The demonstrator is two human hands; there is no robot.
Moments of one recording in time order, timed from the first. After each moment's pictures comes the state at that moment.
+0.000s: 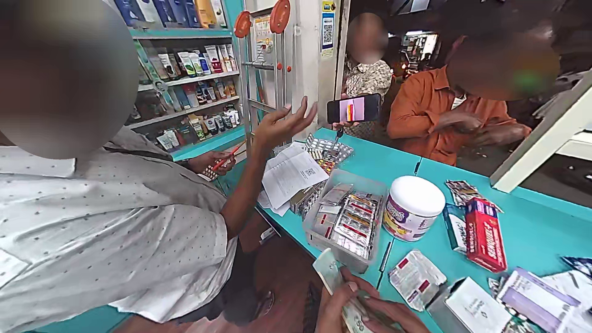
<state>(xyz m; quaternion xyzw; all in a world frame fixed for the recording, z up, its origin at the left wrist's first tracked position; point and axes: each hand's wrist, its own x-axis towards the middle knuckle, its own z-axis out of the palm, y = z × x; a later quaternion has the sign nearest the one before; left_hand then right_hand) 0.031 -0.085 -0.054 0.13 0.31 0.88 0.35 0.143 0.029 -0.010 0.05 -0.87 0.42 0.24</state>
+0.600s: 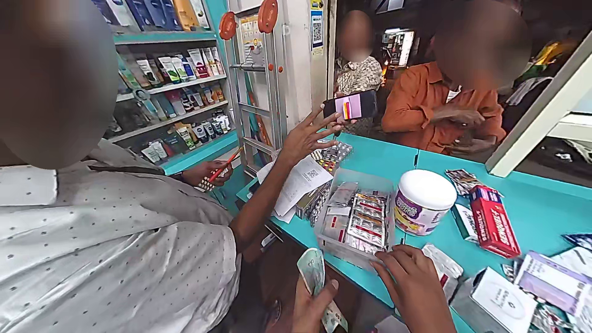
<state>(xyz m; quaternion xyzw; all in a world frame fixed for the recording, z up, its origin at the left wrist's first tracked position) -0.022 -0.141 -0.075 0.08 0.54 0.80 0.23 0.060 0.044 -0.054 -0.12 -0.93 0.02 0.36</state>
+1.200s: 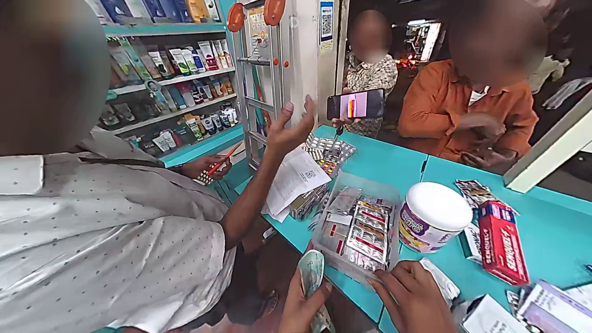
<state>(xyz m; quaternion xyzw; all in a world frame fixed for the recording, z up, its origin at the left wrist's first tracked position) -0.023 -0.123 -0.071 0.13 0.60 0.76 0.22 0.077 0.071 -0.036 -0.08 -0.95 0.07 0.28</state>
